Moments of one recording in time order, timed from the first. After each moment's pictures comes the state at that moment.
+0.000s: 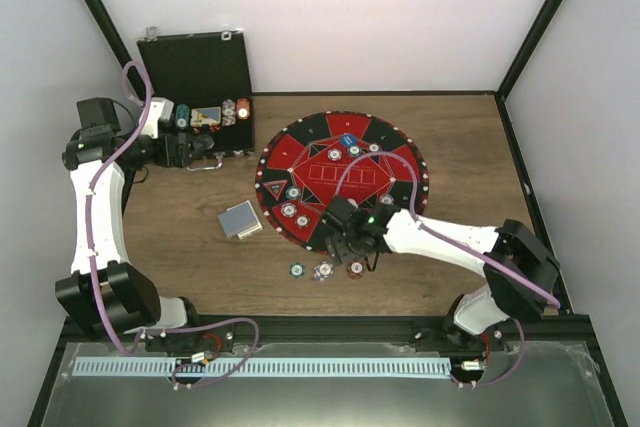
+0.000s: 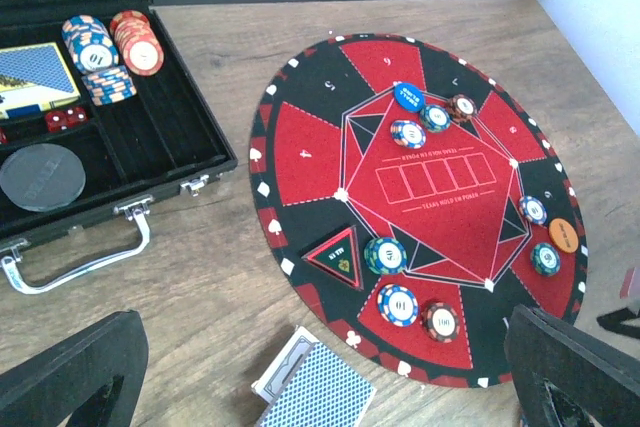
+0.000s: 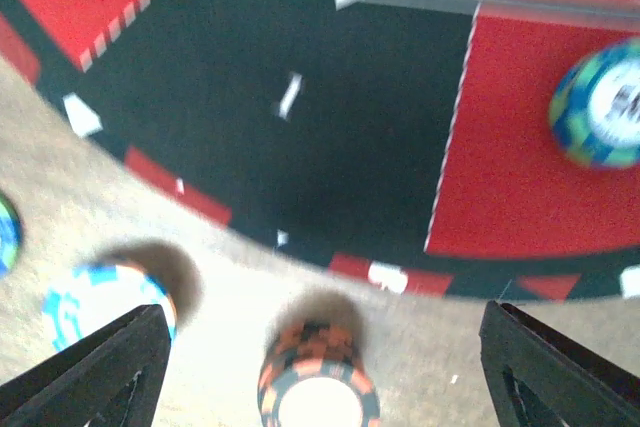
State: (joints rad) left arm 0.31 1.36 1.41 -0.97 0.78 0.33; right arm 0.95 1.50 1.00 -0.74 0.18 0.53
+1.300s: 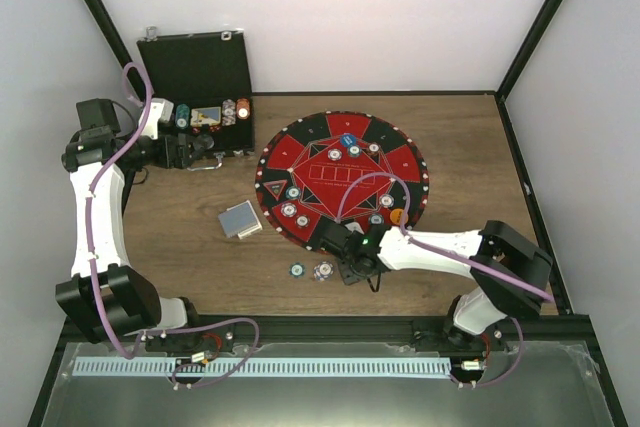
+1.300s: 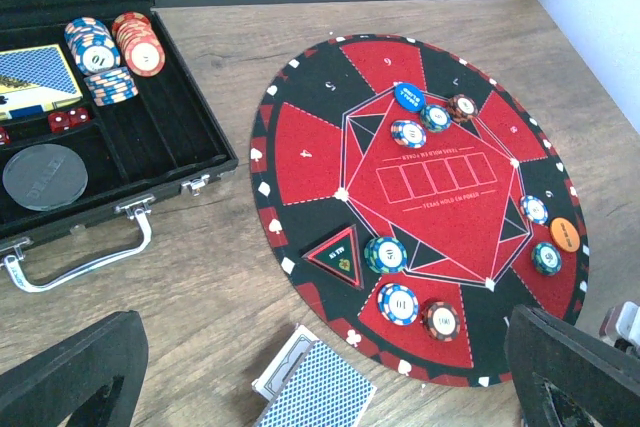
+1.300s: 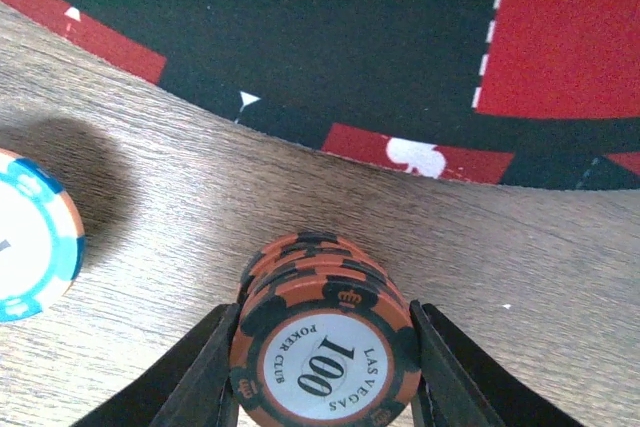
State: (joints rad) left arm 0.31 1.34 1.40 -0.98 0.78 0.33; right arm 1.08 1.52 0.83 -0.71 0.18 0.70
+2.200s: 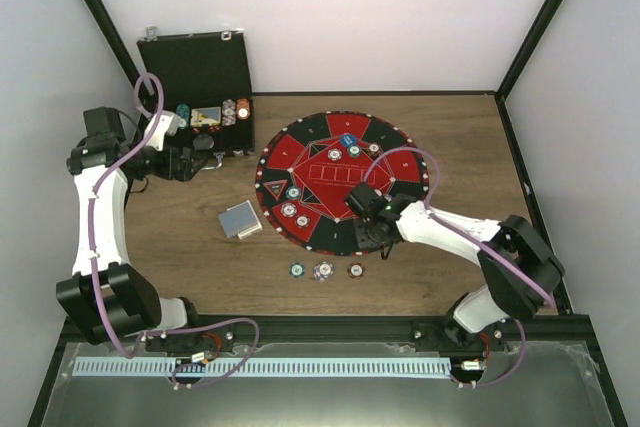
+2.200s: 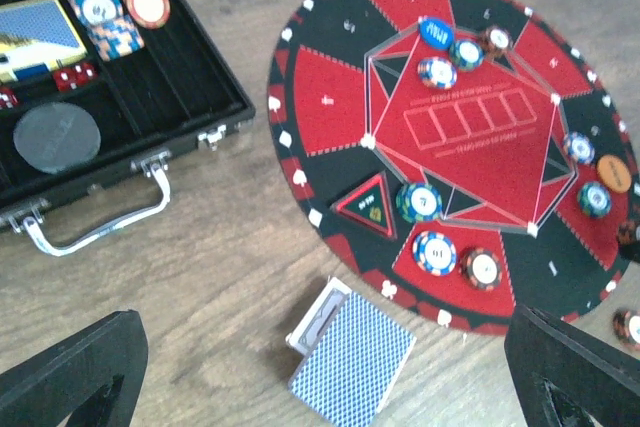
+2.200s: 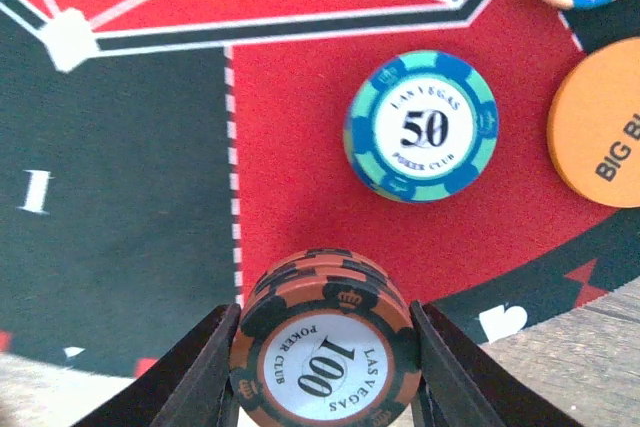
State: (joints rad) left arm 0.31 1.34 1.35 -1.00 0.72 0.45; right arm 0.78 1.49 0.88 -0.67 0.19 0.54
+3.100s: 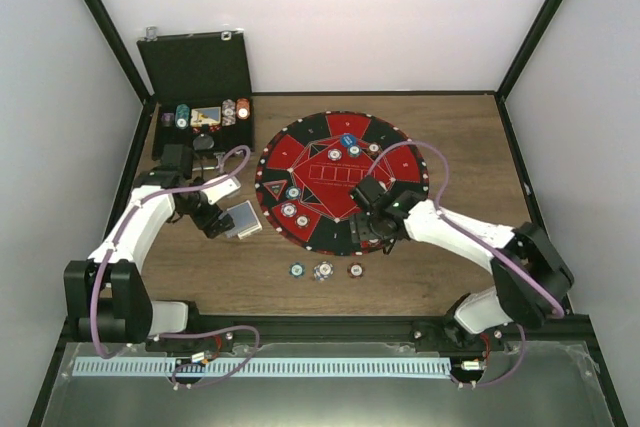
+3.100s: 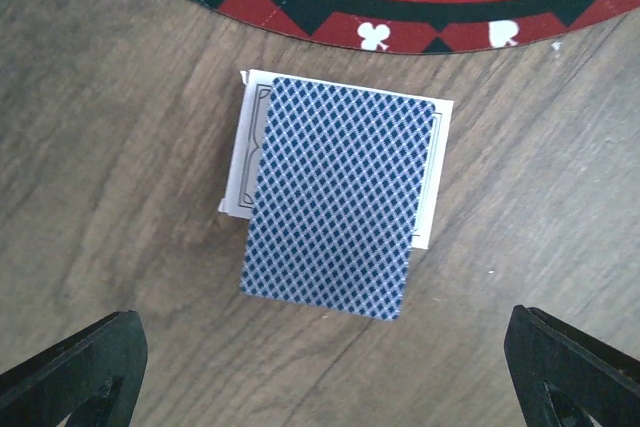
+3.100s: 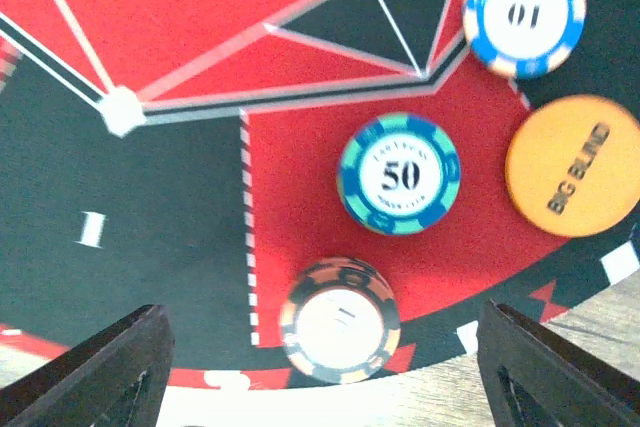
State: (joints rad) left arm -0.03 1.32 0.94 -0.91 0.31 0.85; right arm 0.74 1.47 0.86 -0.64 0.20 0.53
